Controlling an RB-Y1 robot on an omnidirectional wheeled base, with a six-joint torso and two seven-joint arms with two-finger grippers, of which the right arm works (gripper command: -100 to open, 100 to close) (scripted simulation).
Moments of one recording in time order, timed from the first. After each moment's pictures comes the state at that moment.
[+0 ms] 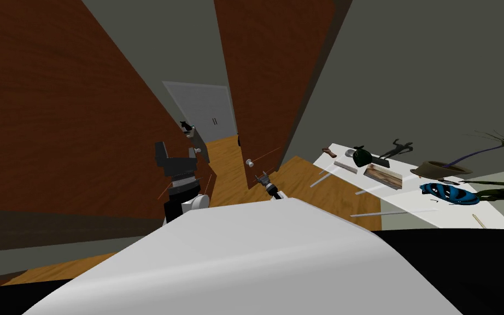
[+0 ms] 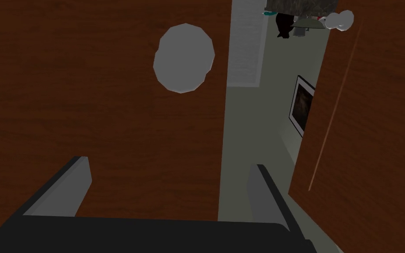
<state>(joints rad) 0.01 -0.05 0.09 -0.89 0.51 -0.82 1.08</state>
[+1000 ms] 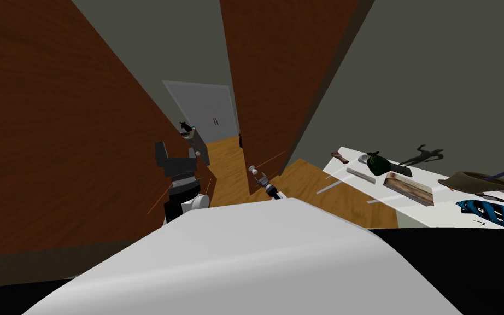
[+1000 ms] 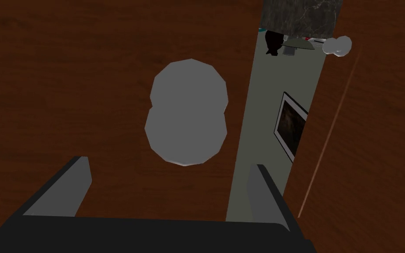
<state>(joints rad) -0.03 -0.05 0.08 -0.80 0.54 -0.85 1.15</state>
